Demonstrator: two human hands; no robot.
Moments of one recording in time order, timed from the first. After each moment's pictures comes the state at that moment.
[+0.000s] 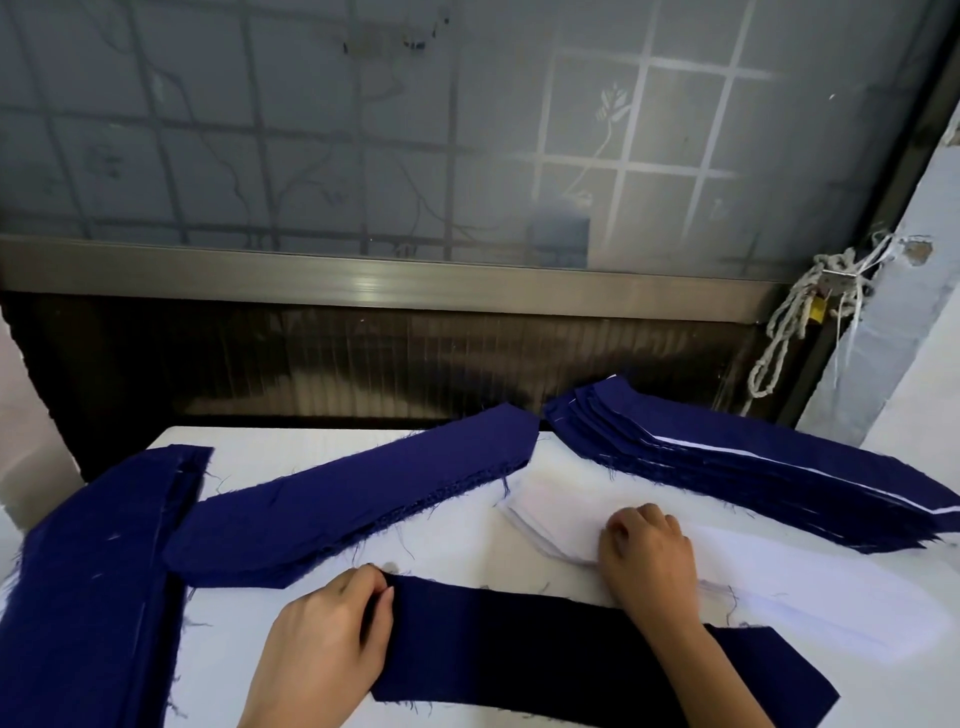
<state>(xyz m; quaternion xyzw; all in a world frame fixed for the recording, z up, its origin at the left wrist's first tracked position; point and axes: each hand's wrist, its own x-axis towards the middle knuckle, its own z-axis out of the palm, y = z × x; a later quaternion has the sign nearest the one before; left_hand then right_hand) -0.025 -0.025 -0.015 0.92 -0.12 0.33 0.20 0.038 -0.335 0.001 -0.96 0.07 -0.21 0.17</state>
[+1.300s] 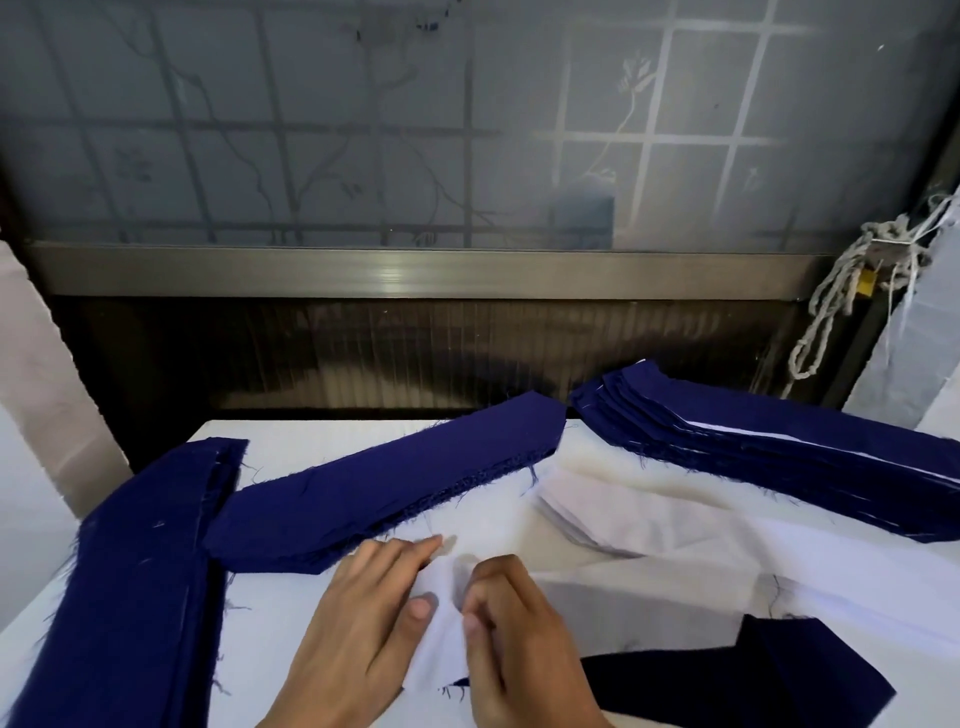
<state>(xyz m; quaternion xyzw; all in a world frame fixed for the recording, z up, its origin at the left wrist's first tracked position) -0.036 -0.021 0.000 0.91 -0.22 0.20 0.27 -0.050 -0.206 0.001 -0.84 -0.26 -0.25 0.41</state>
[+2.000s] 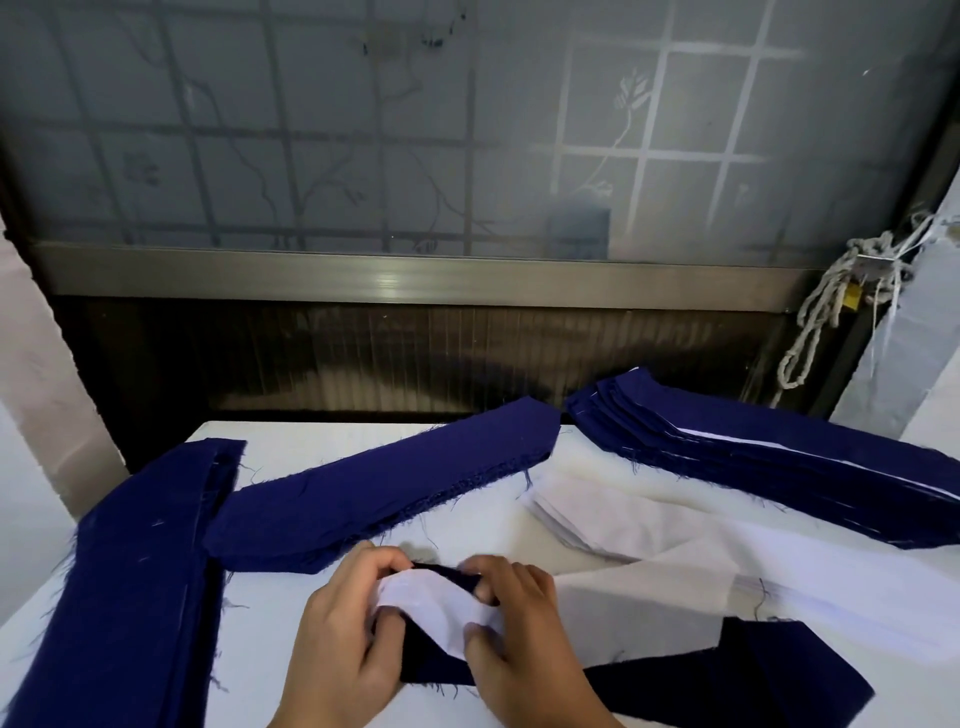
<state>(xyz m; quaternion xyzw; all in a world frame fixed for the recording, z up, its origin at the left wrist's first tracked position) -0.049 -0.027 0.004 0.83 -0.18 0.31 0.43 -0.036 -0.213 -0.006 -0.88 -0.22 -0.15 0.39</state>
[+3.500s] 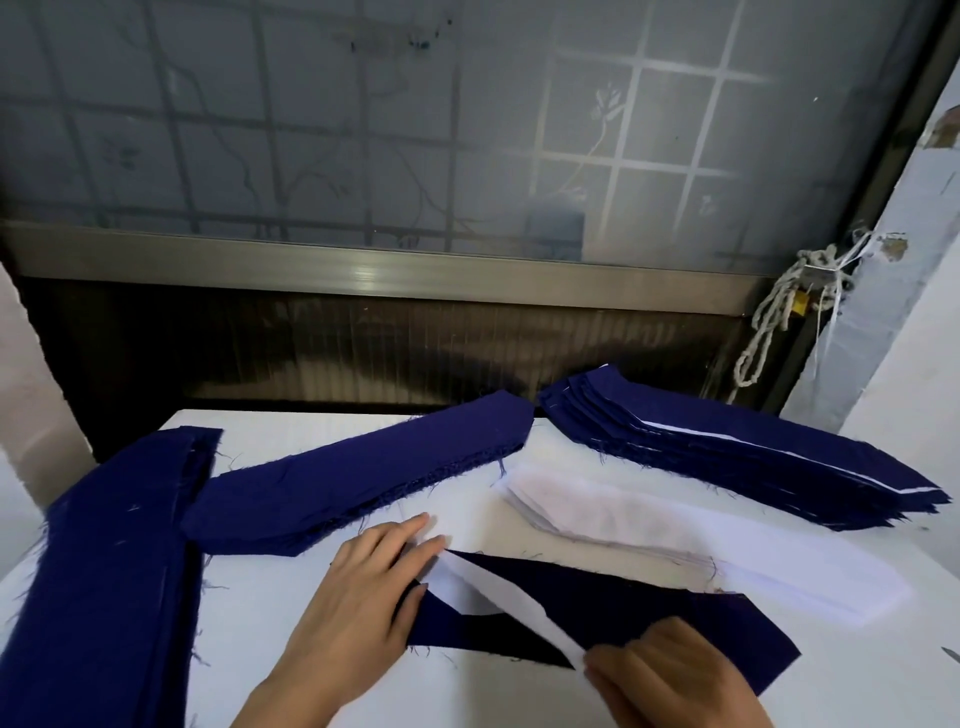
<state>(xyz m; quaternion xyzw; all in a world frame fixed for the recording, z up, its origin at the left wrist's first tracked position) -0.030 -0.033 -0.021 0.95 -0.22 0.17 0.16 -0.110 -0.322 0.041 -0.86 -0.32 -0.39 0.06</state>
